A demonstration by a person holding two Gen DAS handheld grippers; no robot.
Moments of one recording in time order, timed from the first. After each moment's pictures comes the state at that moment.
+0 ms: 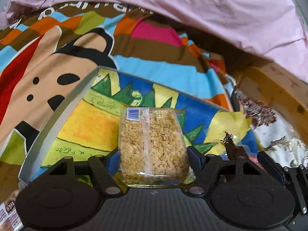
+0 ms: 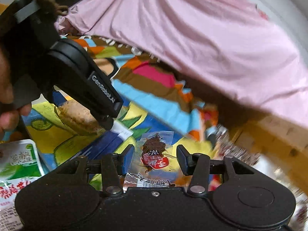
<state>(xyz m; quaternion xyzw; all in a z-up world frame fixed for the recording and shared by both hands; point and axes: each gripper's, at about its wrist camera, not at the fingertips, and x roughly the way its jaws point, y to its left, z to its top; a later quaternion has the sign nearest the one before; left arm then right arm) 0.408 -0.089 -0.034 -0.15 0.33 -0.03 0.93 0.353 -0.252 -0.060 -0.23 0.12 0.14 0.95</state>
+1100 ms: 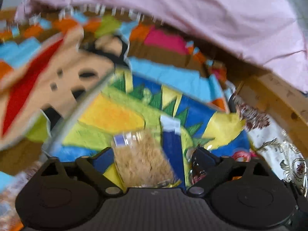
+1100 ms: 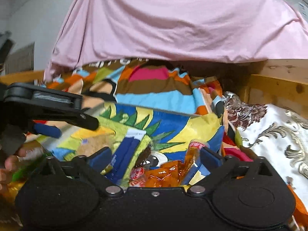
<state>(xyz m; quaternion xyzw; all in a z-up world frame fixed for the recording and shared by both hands) 0.350 -0.076 -0.014 -0.17 0.29 -0.01 0.94 0.314 -0.301 -0.024 -0.03 0.15 0.18 0.97</state>
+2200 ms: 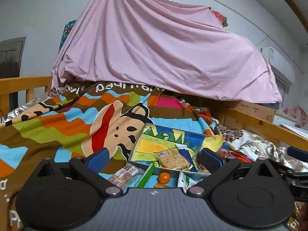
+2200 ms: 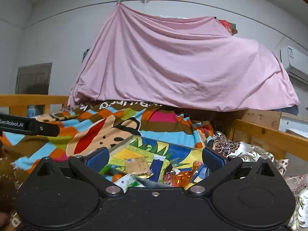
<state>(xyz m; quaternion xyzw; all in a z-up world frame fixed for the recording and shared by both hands) 0.095 -0.011 0.043 -0.09 0.13 0.00 0.99 0.083 -0.285 0.042 -0.07 0.05 0.17 0.98</state>
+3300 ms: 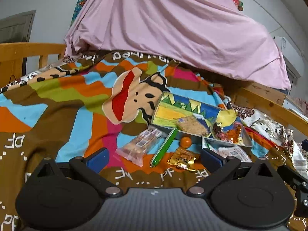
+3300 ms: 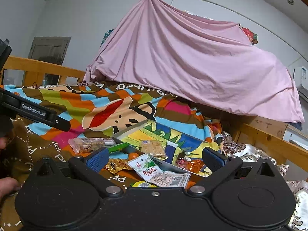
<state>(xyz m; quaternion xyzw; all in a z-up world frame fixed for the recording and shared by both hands) 0.083 0.037 -0.004 -0.12 0.21 0.01 0.97 0.047 -0.239 0.008 -0.15 0.07 0.18 0.97</state>
